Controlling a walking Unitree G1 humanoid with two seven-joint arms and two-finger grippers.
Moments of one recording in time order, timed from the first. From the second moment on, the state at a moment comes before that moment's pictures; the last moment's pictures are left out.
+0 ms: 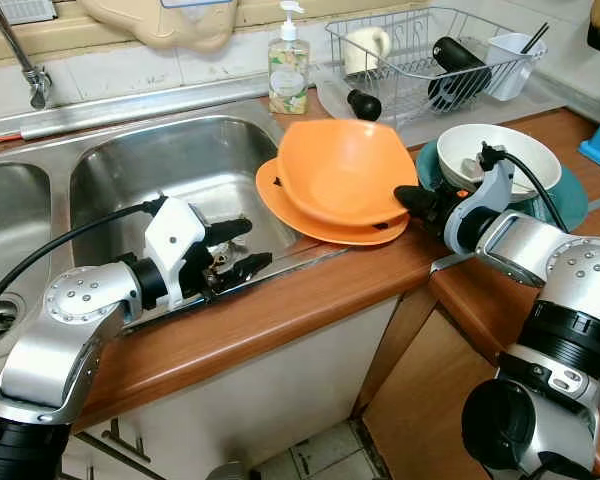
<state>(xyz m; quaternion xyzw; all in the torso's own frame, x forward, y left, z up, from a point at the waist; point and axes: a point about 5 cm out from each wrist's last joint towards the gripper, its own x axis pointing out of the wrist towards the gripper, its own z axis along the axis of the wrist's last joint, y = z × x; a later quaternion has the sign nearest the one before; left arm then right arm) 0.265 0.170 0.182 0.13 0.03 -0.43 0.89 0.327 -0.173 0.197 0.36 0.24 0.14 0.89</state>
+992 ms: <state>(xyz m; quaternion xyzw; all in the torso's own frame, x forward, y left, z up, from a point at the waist) 0.289 0.150 0.207 0.01 -0.04 -0.37 0.93 0.325 -0.159 0.238 0.28 0.09 0.22 0.93</state>
